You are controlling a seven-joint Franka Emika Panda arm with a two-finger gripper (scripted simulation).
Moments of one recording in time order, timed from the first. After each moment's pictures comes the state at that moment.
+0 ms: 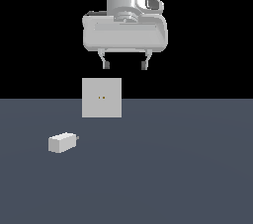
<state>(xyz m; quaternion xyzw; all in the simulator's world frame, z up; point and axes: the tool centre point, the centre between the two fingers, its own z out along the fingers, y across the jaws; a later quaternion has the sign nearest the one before) 0.015 0.003 0.180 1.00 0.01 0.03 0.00</state>
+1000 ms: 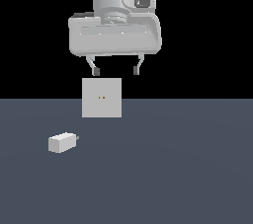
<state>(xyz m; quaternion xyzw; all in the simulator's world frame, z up) -0.007 0.024 0.161 1.00 -0.03 0.07 0.01</state>
